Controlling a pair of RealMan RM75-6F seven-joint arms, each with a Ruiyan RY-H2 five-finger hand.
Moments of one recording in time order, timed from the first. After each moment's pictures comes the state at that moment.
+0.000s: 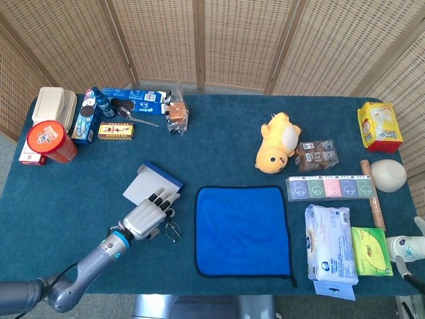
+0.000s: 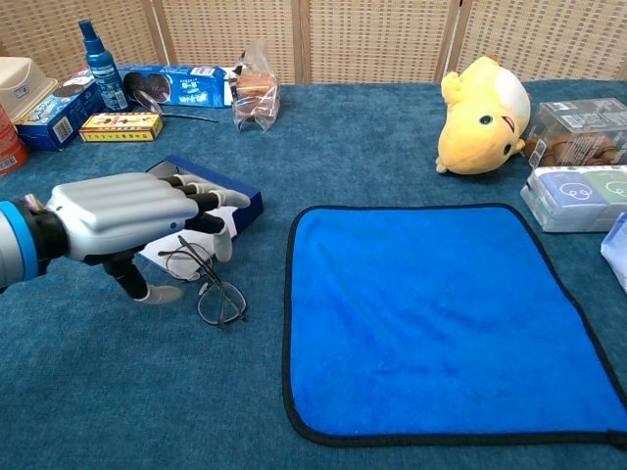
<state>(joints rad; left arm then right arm) -0.72 -1.48 0.02 -1.63 1.28 0.92 0.55 -0.17 -1.08 0.06 -1.68 -1.54 1.75 -0.07</state>
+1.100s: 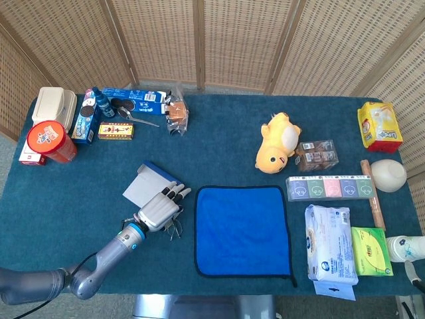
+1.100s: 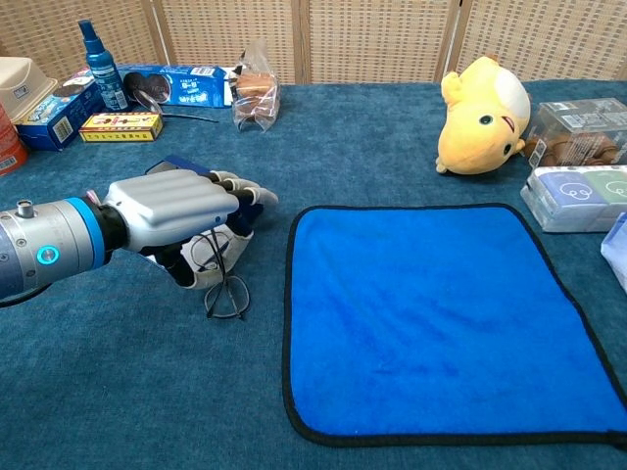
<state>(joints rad) -0.77 -1.60 -0.03 -1.50 1.23 0.88 0.57 -0.20 -1.07 0.06 -1.67 -1.53 1.77 -0.05</state>
